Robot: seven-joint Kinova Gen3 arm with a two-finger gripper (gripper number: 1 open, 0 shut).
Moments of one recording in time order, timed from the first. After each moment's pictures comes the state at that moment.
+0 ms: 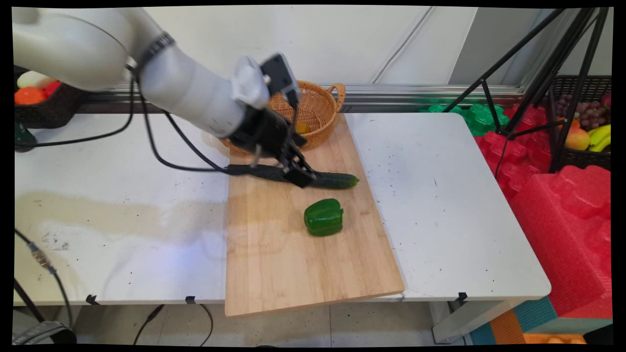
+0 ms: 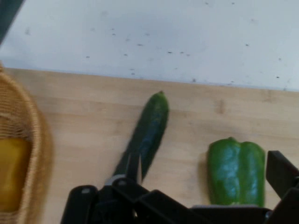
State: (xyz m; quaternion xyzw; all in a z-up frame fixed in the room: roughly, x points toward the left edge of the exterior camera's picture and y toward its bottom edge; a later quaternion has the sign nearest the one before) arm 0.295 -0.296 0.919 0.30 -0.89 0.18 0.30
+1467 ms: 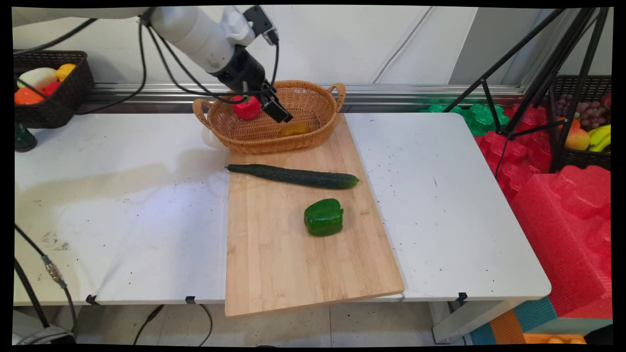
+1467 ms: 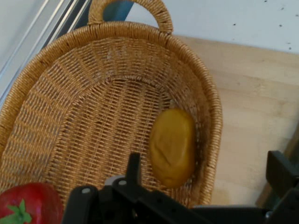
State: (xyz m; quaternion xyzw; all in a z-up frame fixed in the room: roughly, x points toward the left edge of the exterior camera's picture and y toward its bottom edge) arm 0.386 -0.426 0.929 0.36 -0.87 0.21 0.24
